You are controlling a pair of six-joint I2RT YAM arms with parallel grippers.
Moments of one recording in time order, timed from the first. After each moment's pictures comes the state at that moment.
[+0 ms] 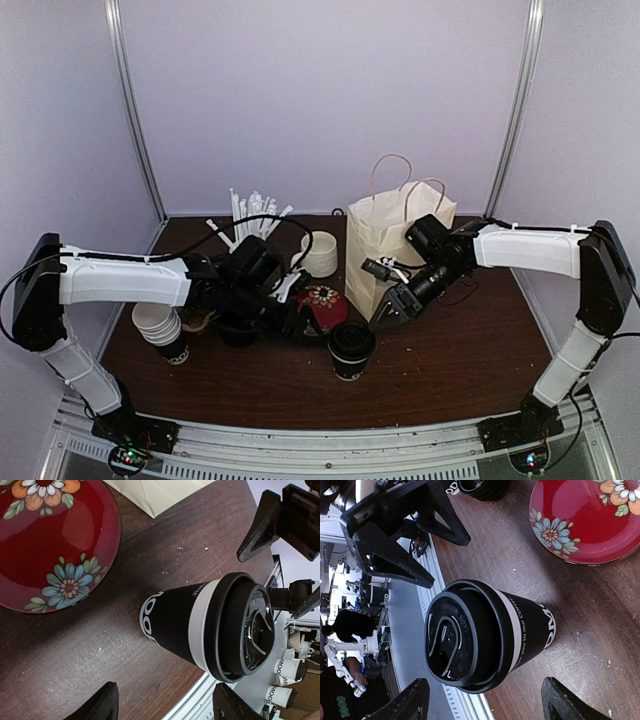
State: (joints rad) left arm -0.94 1.59 1.04 -0.33 0.40 -0.64; right arm 0.60 1.66 1.16 -0.74 -0.90 -0.06
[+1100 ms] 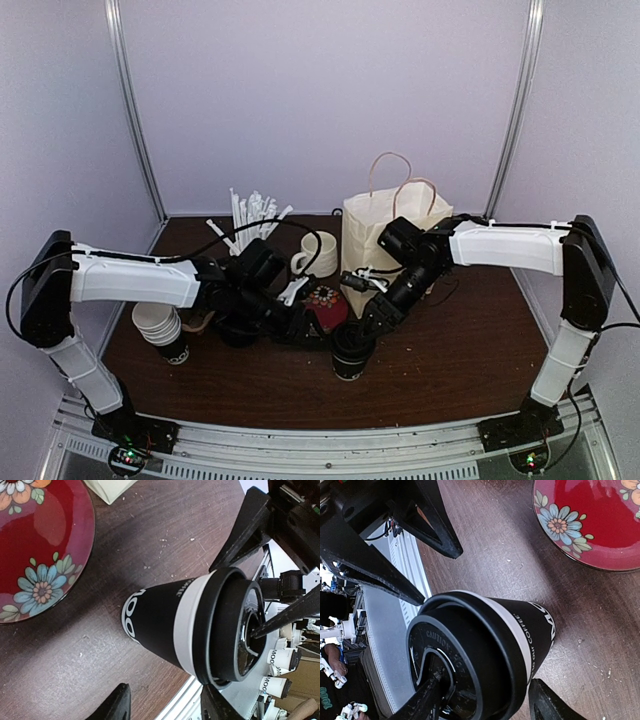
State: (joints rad) left arm -0.94 1.64 1.05 -0.28 0.48 -0.63; right arm 0.72 1.76 1.30 -0.85 -0.74 -0.10
